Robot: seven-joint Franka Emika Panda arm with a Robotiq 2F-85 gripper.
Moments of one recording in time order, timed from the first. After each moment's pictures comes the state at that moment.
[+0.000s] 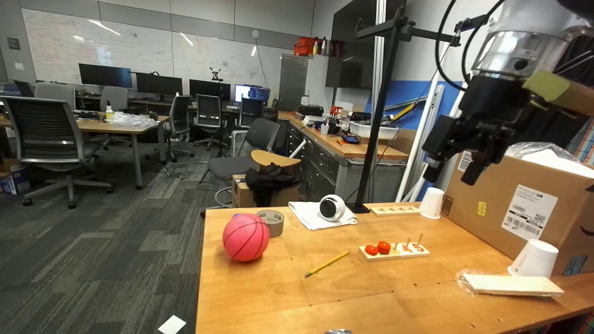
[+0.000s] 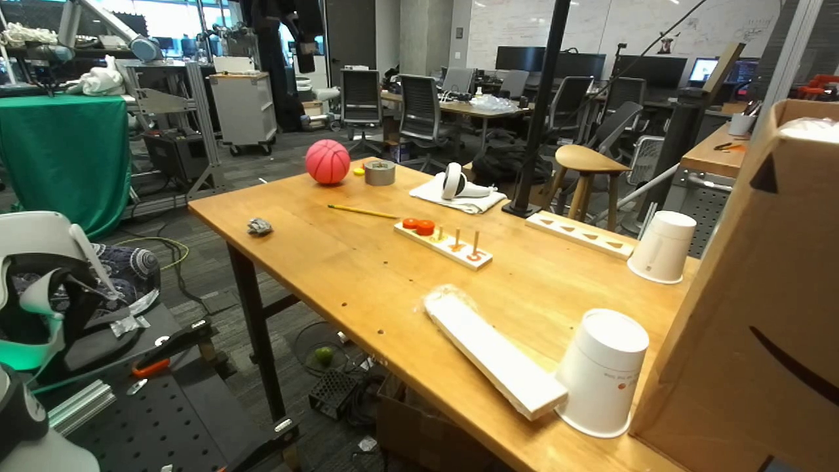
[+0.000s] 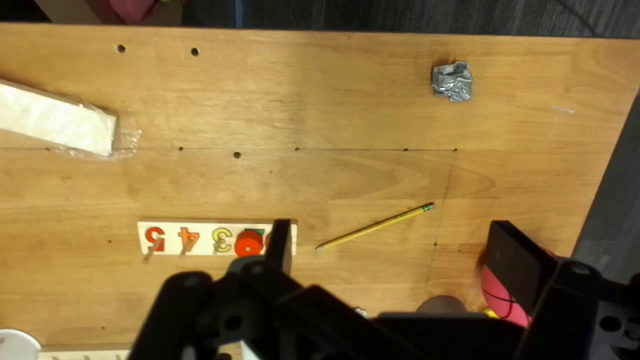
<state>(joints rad) 0.12 -0.53 0.18 -2.40 0.12 2.03 0.17</state>
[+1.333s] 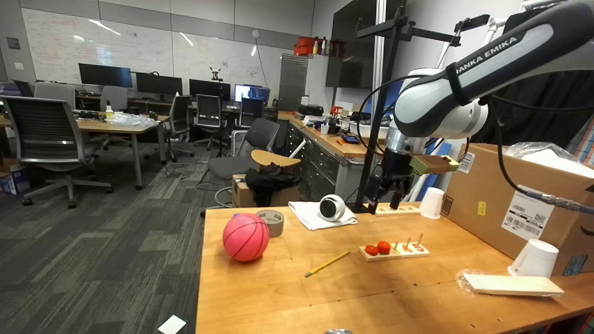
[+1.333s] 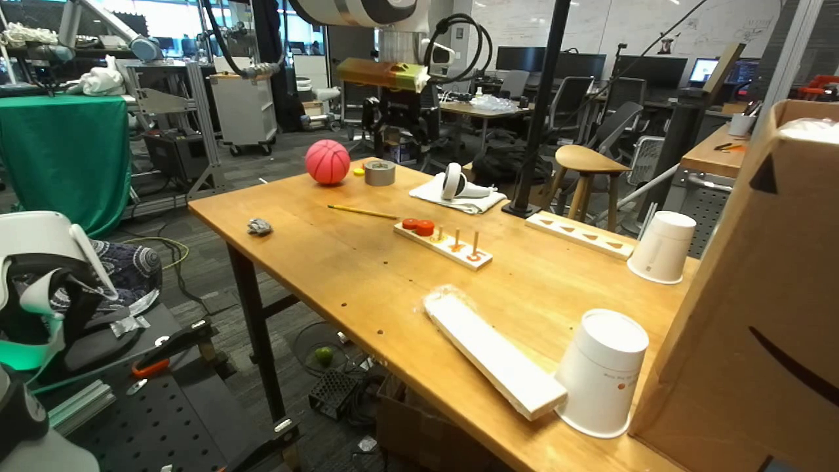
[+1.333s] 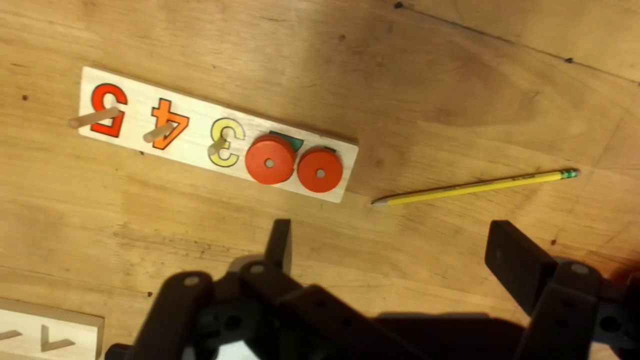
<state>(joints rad) 0.08 0.21 0.09 -2.00 0.00 2.26 -0.14</state>
